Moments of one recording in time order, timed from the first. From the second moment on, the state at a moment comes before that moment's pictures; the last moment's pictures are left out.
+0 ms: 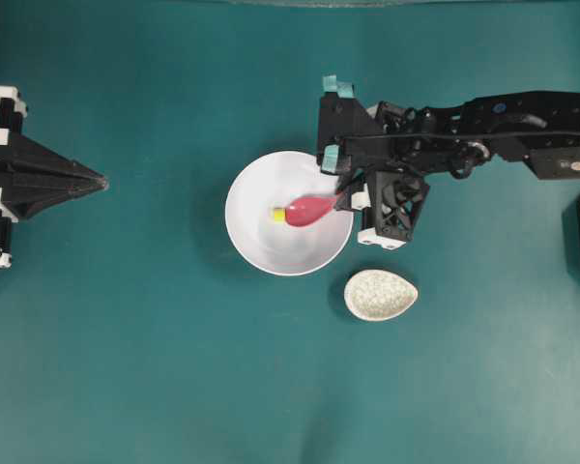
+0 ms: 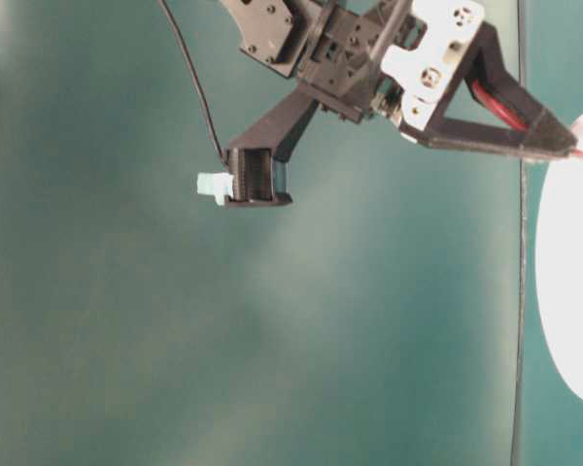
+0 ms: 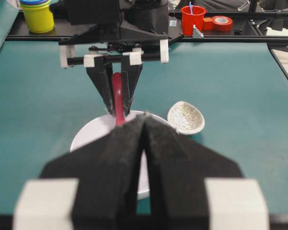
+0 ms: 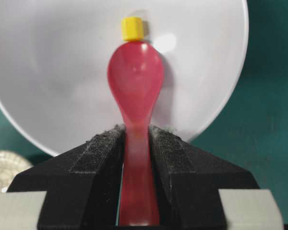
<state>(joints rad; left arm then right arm) 0.00 -0.97 1.18 0.02 -0.19 0.00 -0.17 0.00 0.57 0.33 0.40 -0.30</state>
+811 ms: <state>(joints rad) 0.00 -0.97 1.18 0.02 -0.19 0.00 -0.15 0.05 0.51 0.33 0.31 -0.31</state>
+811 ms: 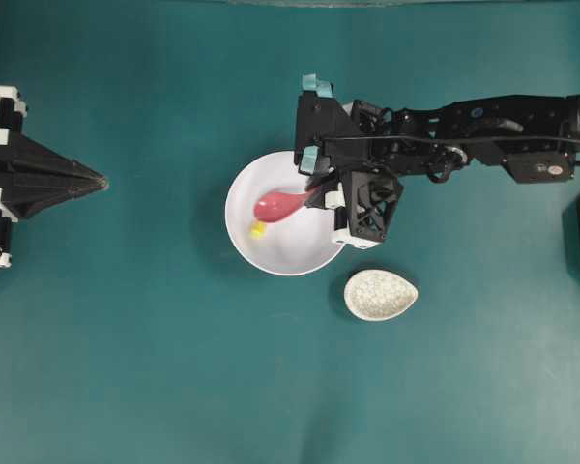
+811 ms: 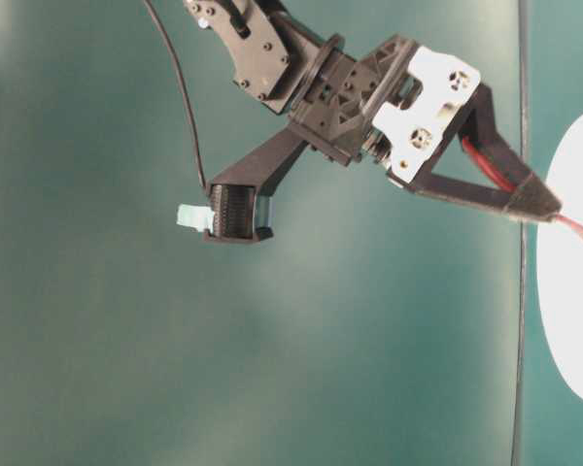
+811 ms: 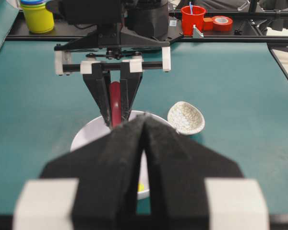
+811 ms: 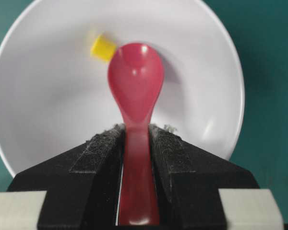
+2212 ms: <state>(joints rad) 0.00 -0.96 1.18 0.02 -0.19 0.00 -0.15 -0.10 0.45 0.33 0.68 -0.08</state>
